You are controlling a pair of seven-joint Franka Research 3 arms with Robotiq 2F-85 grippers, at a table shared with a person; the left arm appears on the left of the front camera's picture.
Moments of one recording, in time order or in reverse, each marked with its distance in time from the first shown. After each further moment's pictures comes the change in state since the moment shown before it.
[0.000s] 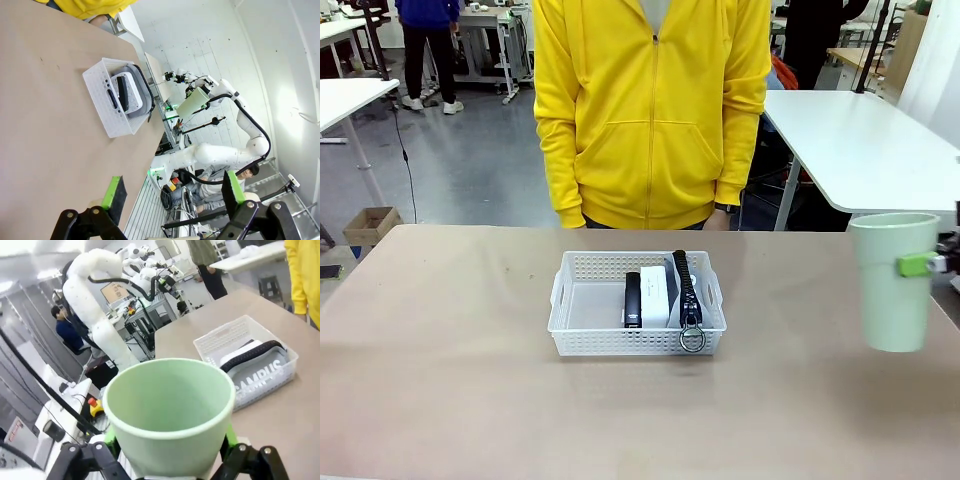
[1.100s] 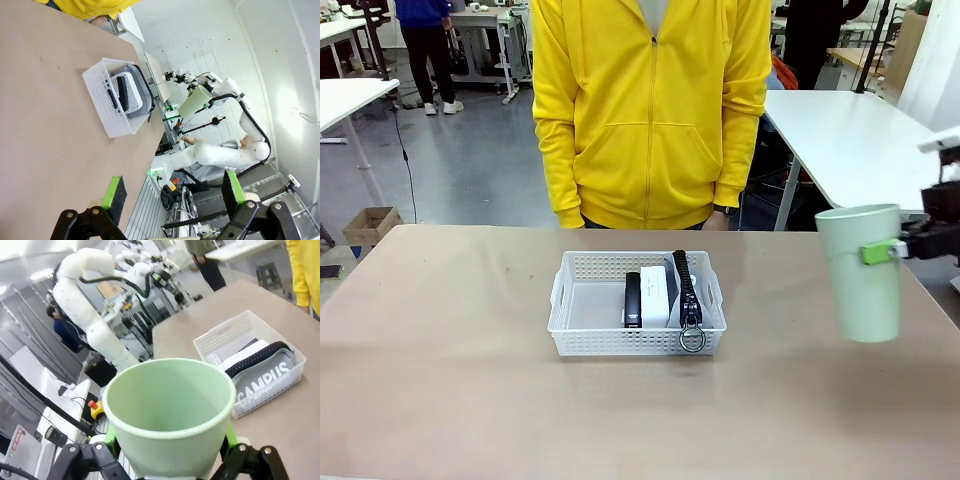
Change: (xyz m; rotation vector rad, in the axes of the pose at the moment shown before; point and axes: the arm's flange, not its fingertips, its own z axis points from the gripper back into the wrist) left arm 0.000 0.000 0.000 0.000 0.000 0.000; right arm 0.037 0.011 -0.040 -0.039 0.082 -0.029
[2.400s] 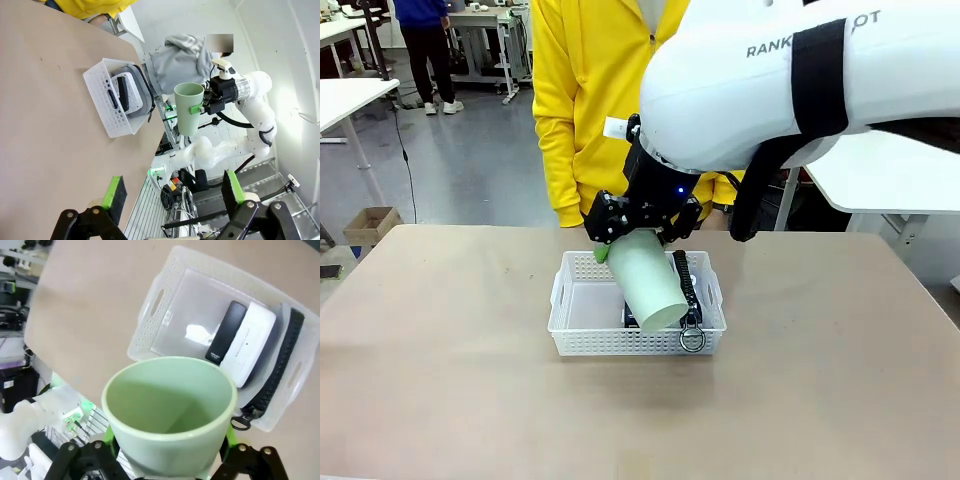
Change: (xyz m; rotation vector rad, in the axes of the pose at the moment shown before) left arm 0.000 0.000 0.000 0.000 0.000 0.000; right arm 0.155 0.062 -0.323 -0.782 0.484 -0.536
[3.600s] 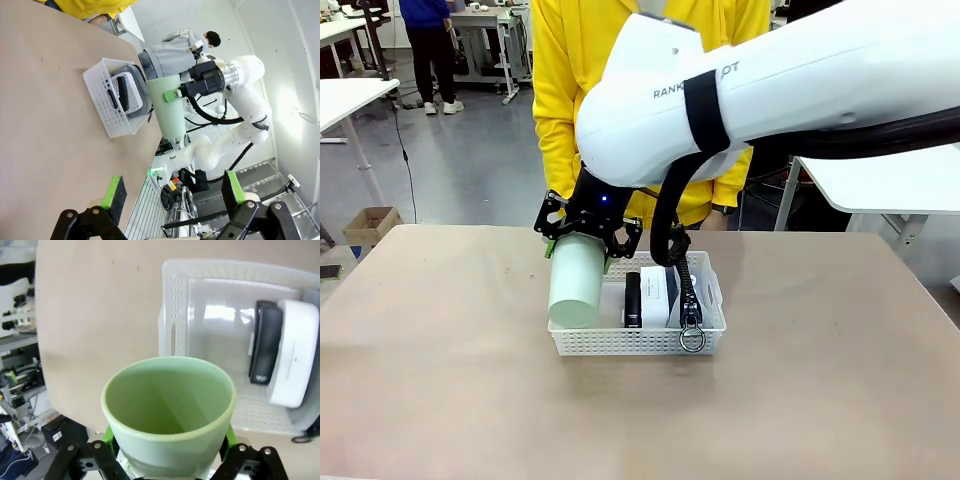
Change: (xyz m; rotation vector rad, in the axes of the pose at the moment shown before) left arm 0.000 0.000 0.000 0.000 0.000 0.000; right arm 0.076 0.034 -0.076 0.037 0.050 -0.422
